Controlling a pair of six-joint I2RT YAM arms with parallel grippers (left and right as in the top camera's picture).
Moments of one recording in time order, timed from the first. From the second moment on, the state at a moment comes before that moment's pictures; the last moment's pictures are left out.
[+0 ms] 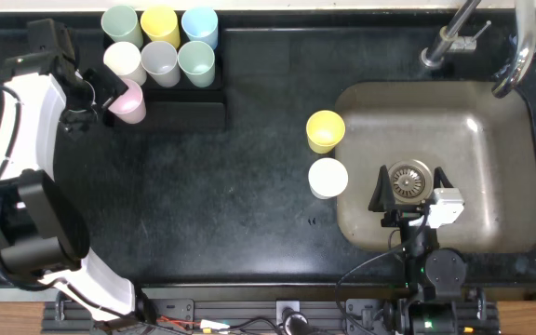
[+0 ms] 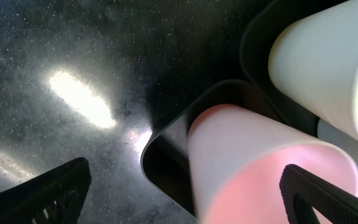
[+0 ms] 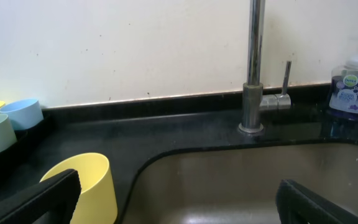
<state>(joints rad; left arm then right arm) 0.22 1.90 1.55 -0.96 0.02 -0.62 0.03 0.01 0.02 -0.02 0.00 0.14</state>
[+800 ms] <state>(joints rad) -0.59 1.67 1.55 -0.88 0.02 -0.55 0.03 0.01 0.02 -0.02 0.00 0.14</state>
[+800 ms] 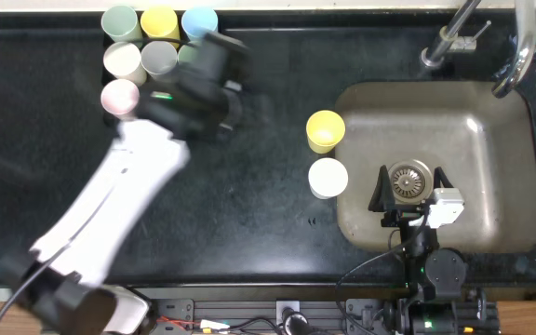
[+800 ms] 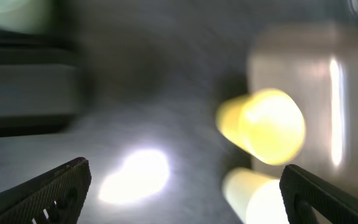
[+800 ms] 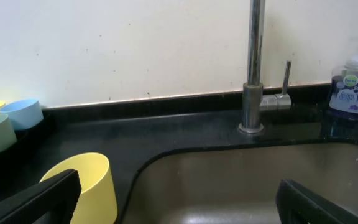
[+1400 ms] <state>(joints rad) -0.76 1.84 1.55 -0.83 0.03 -0.60 0.03 0.01 0.02 -0.02 0.00 0.14</state>
